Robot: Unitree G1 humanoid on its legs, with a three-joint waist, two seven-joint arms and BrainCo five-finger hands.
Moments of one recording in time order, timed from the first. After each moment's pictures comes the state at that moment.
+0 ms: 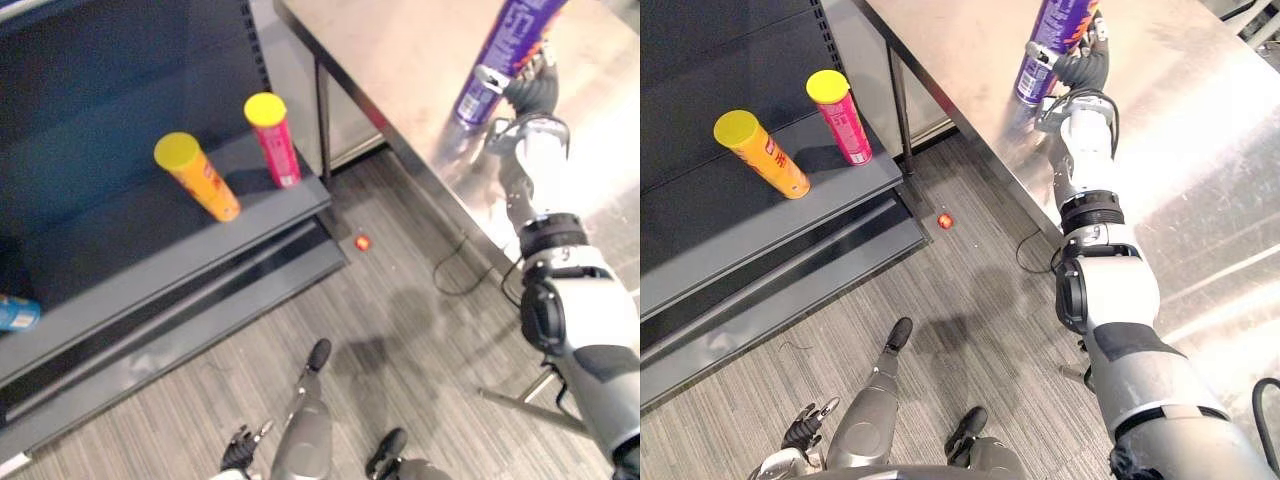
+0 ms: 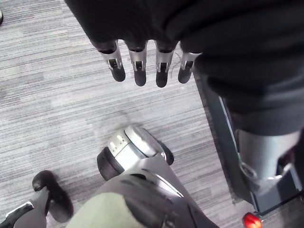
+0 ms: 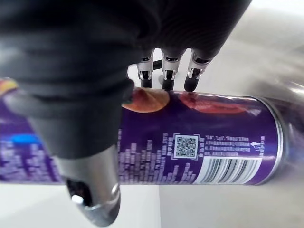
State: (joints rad) left arm 0.12 0.15 0.10 0.99 -0.30 -0.16 0.04; right arm -1.28 -0.36 -0.15 1.00 0.21 -0.11 -0.21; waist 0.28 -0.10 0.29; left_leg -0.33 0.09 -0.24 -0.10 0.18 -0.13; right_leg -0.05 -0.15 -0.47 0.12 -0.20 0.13
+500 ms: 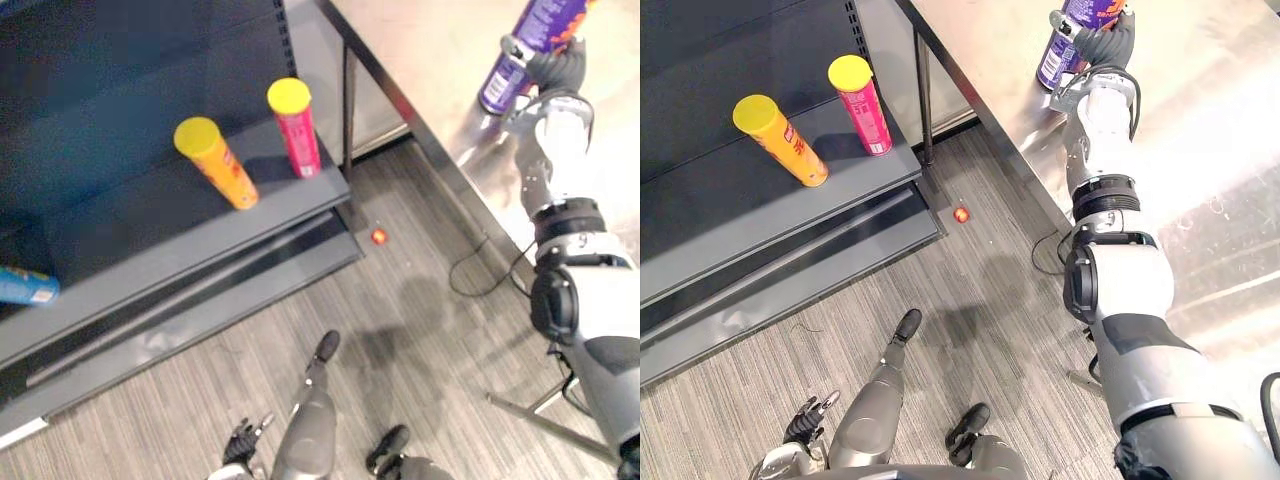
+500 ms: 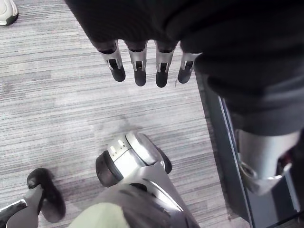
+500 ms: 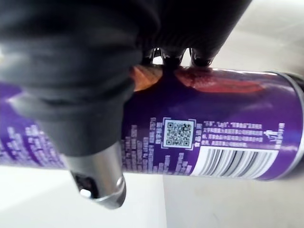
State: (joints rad) left arm 0.11 0.15 0.09 0.98 -0.31 -0.16 0.04; right arm -1.32 -0.37 -0.16 0.99 0.21 -0.11 -0.24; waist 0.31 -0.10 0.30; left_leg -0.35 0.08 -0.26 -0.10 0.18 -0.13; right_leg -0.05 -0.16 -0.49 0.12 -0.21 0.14
